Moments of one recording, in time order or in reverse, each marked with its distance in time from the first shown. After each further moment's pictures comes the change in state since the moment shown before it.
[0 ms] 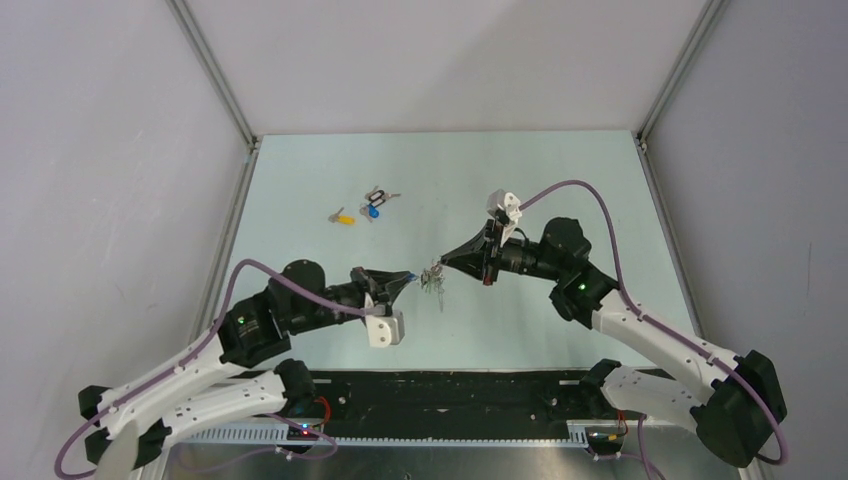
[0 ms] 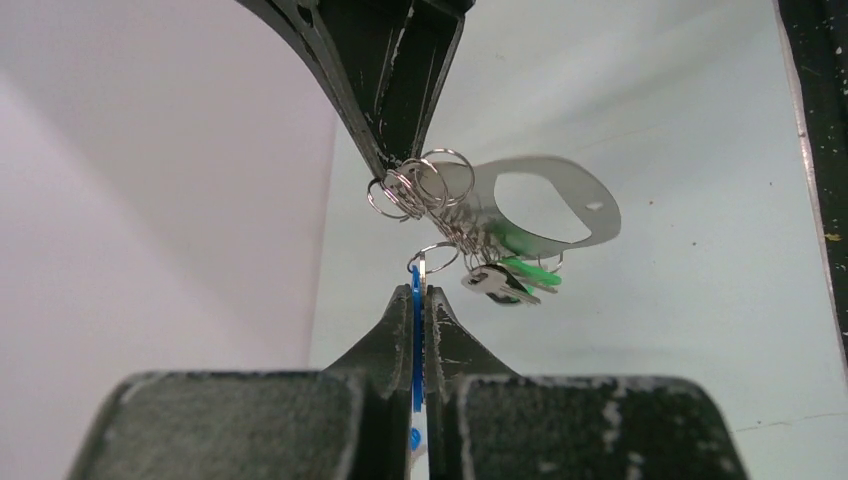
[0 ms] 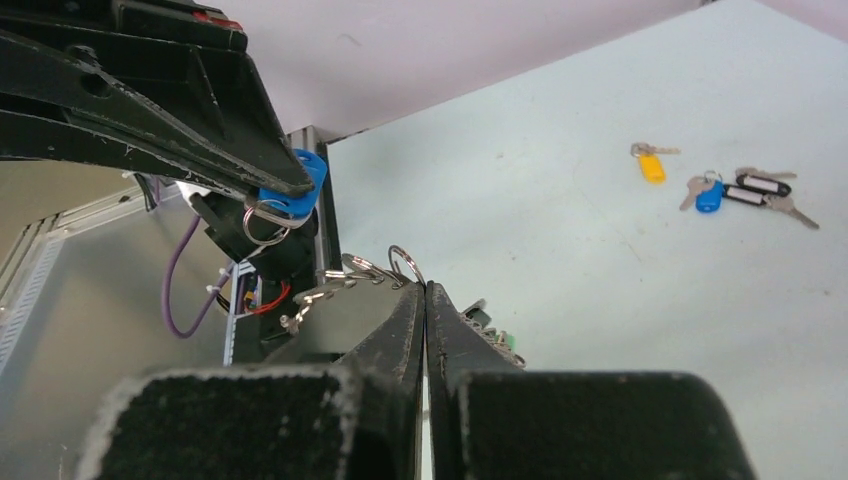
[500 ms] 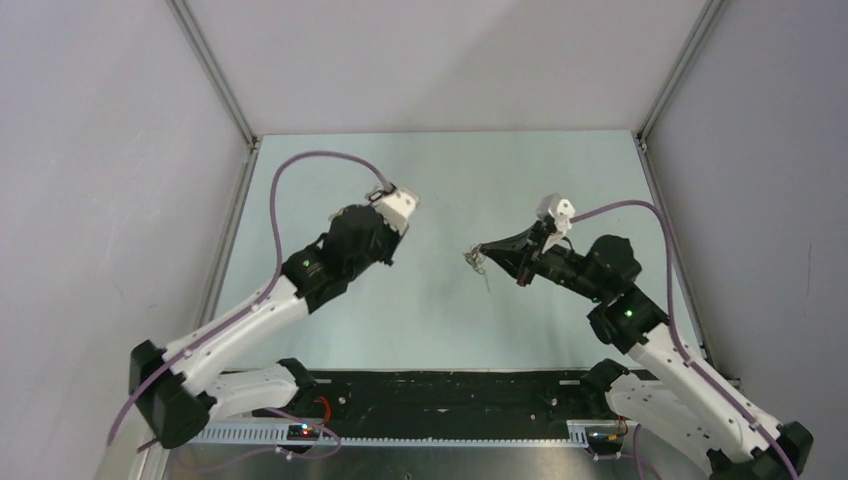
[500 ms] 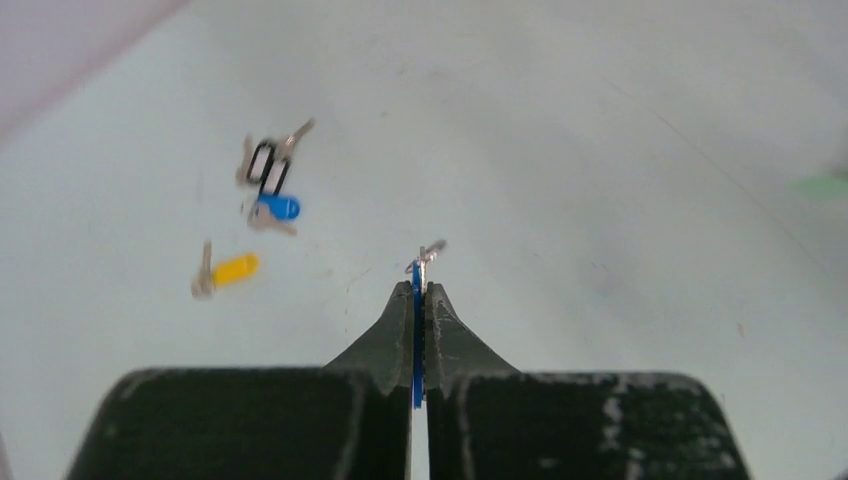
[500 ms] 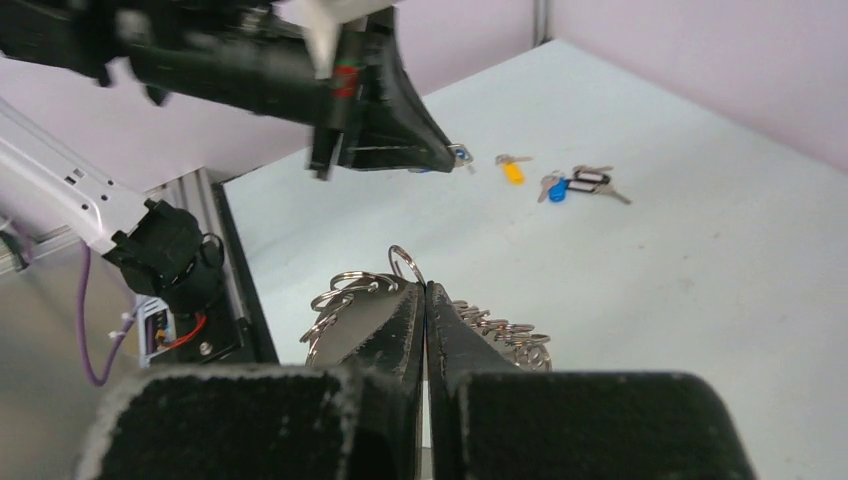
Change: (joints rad) left arm 0.233 0.399 0.092 0.109 -0.381 -0.731; right arm -0.089 -0.275 -0.033 -0.233 0.176 -0.071
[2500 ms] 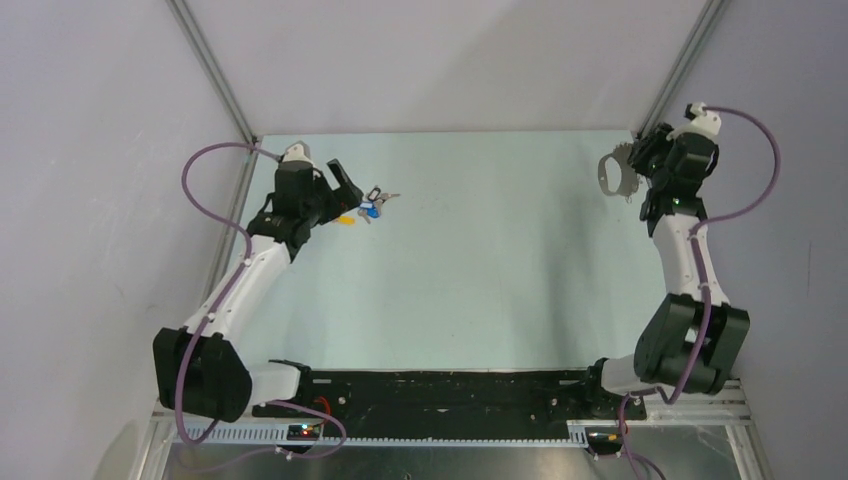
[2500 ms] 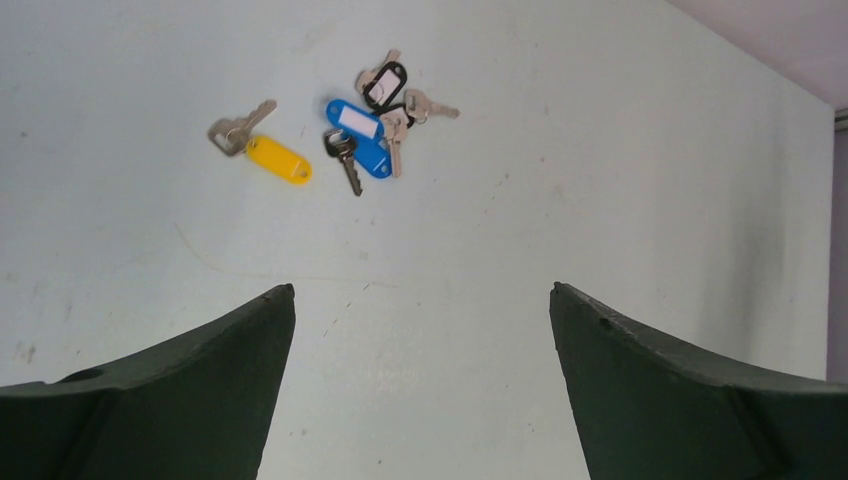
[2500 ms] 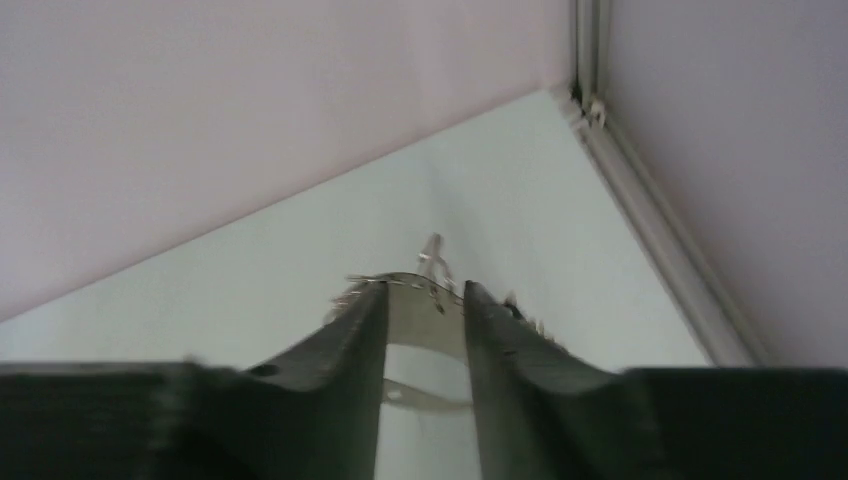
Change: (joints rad) left arm 0.606 0.205 0.093 0.004 0.164 -0.760; right arm -0.882 0.609 0.406 -0.031 0.384 0.113
